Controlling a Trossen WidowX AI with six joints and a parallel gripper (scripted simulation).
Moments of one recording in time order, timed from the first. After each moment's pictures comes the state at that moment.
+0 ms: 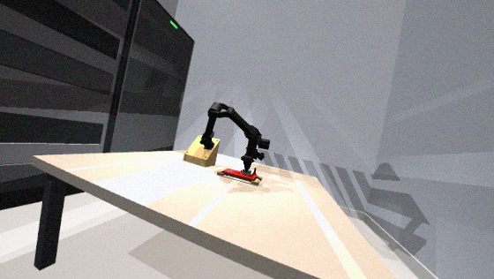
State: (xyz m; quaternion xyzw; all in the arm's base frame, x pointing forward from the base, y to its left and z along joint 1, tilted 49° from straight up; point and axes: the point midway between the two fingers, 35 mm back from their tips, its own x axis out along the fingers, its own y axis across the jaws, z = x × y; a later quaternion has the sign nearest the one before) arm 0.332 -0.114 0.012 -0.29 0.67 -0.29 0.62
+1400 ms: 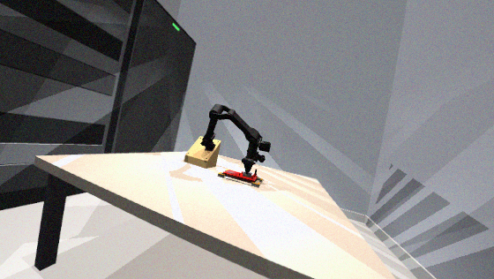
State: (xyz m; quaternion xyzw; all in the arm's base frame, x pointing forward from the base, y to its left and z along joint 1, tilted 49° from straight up) arm 0.331 -0.118 0.009 -0.29 0.67 -0.29 0.62
